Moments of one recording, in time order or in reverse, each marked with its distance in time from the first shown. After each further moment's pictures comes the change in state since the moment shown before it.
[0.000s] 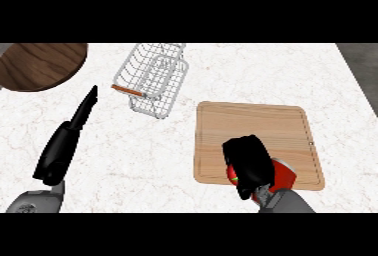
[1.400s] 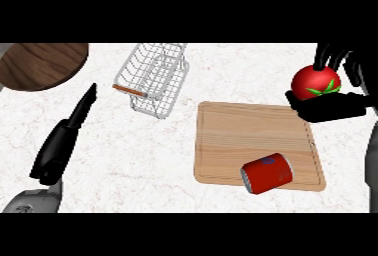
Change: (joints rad) left arm -0.007 -0.013 0.019 -0.035 -0.013 -0.035 0.032; right arm -0.400 -0.096 -0.623 -0.334 -0.424 0.179 0.229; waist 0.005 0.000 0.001
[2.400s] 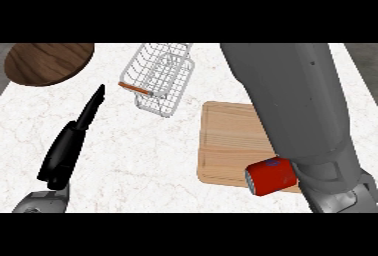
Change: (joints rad) left arm 0.007 -0.039 -0.026 -0.033 -0.033 -0.006 0.010; right arm -0.707 0.264 -0.017 0.737 0.059 -0.217 0.141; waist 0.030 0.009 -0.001
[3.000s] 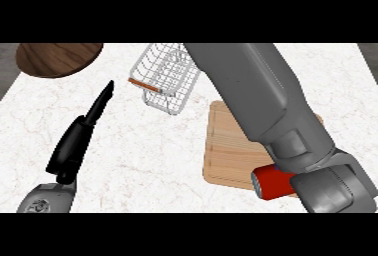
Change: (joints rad) left arm -0.048 -0.012 -0.016 0.037 -0.006 -0.019 -0.016; right arm -0.137 0.033 0.030 0.496 -0.123 -0.368 -0.155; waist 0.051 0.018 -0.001
